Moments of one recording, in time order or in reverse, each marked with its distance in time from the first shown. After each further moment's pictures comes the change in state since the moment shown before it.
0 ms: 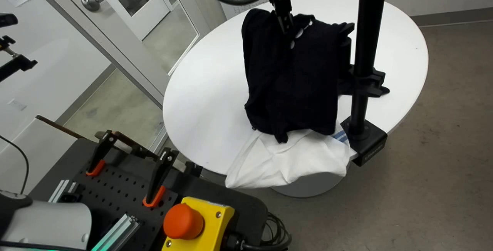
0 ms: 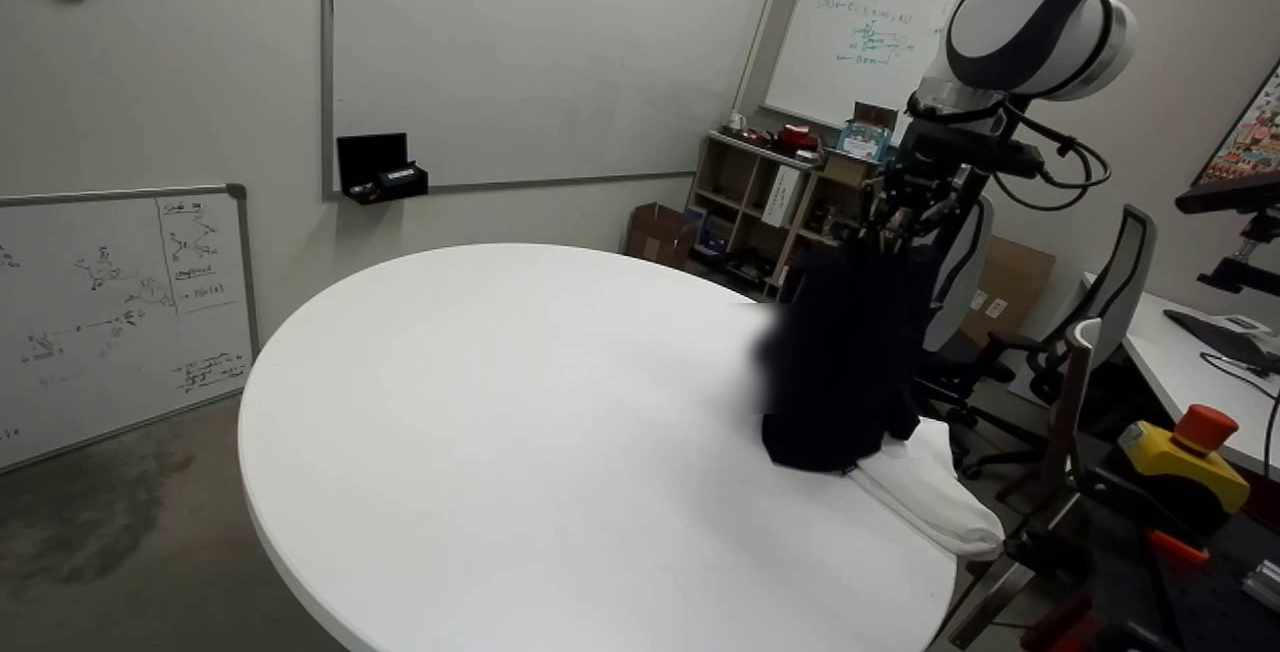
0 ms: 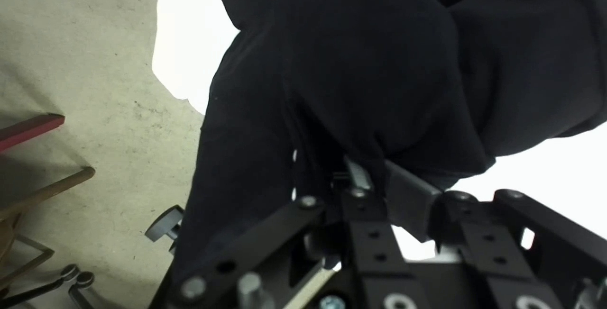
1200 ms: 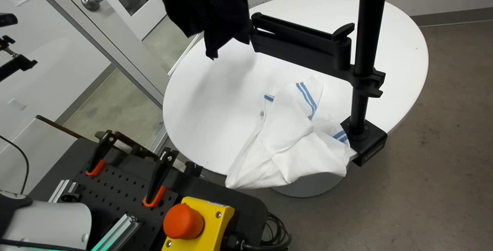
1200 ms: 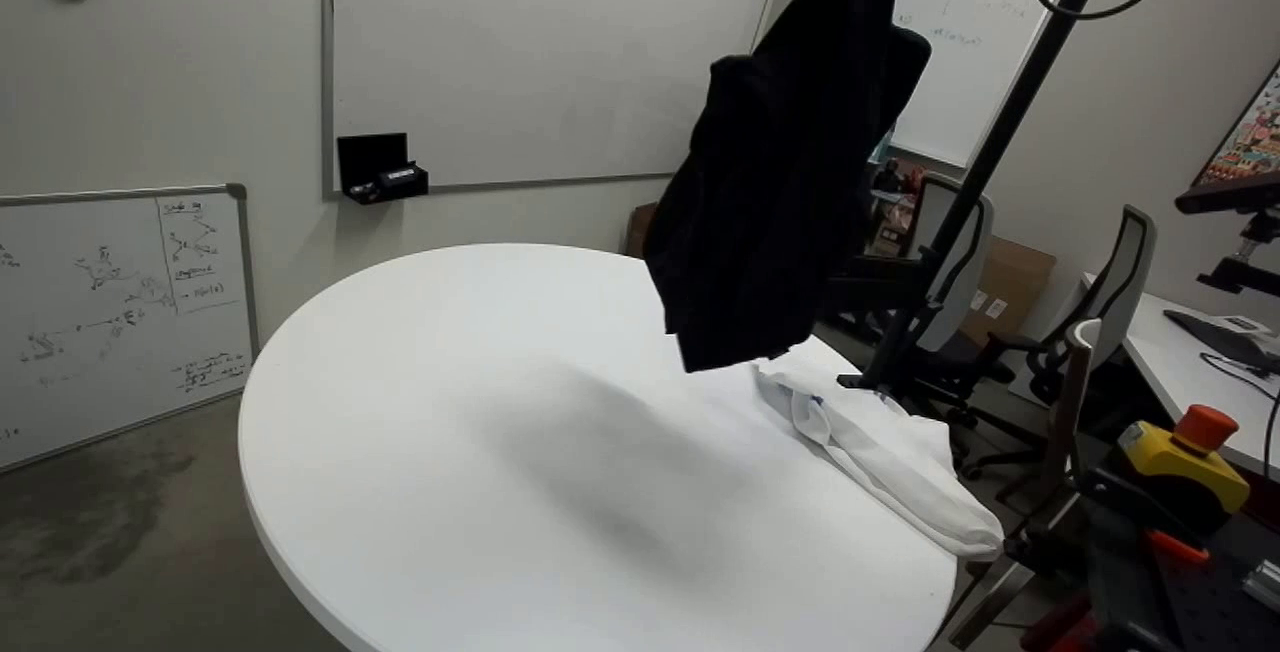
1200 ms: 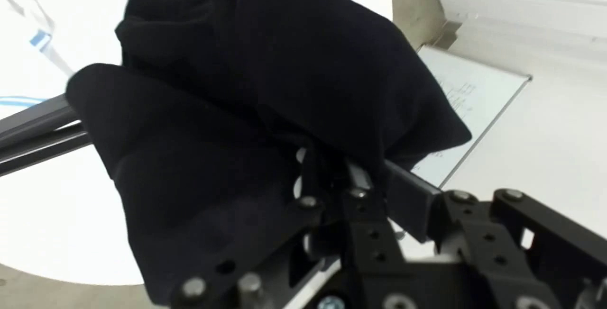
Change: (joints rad) arm 0.102 -0.550 0.176 -0.059 0.498 -0.225 -0.428
